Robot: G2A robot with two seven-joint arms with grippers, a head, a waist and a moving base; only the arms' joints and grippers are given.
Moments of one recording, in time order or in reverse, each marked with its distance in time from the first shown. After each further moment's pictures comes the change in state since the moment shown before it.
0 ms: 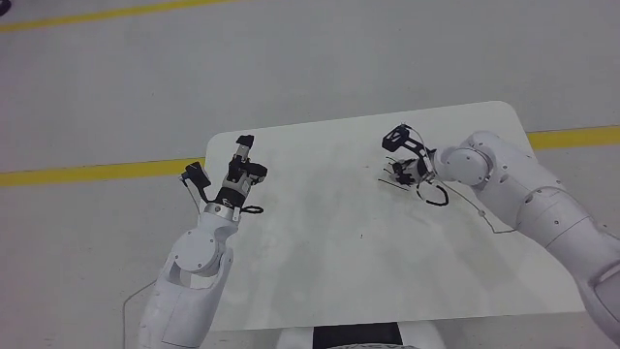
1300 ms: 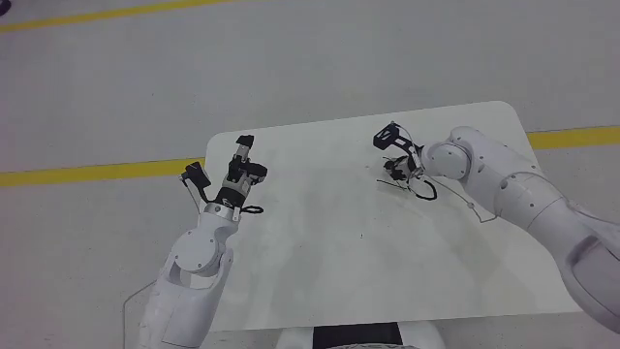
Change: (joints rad) left arm 0.000 0.000 0.000 0.000 0.000 0.000 0.000; right arm 0.137 -0.087 -0.198 0.198 0.040 0.000 -0.087
